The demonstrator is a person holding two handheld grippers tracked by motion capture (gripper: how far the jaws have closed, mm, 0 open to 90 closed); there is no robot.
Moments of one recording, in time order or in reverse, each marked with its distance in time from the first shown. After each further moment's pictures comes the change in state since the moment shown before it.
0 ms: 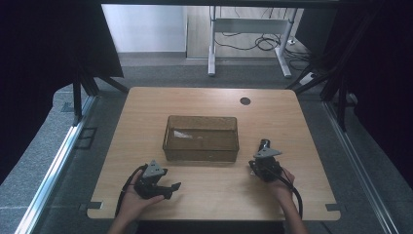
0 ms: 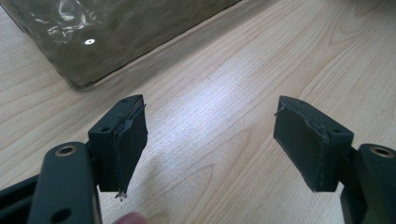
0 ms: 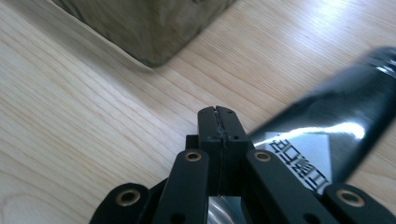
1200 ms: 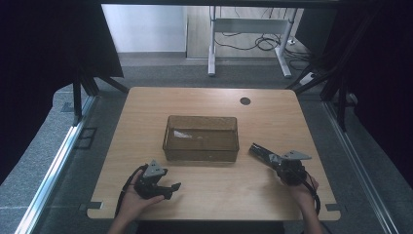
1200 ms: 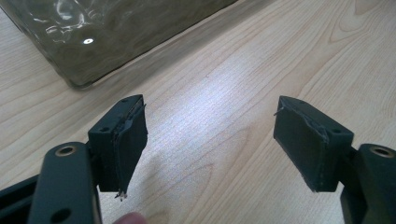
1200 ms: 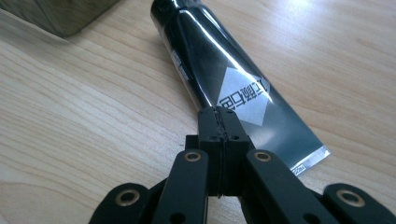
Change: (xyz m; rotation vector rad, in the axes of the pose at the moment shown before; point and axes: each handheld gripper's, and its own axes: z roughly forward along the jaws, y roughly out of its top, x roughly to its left) left arm 0.000 0.001 0.000 0.005 0.000 0.004; right arm -0.047 -0.036 -0.034 -0.041 -0.070 0.123
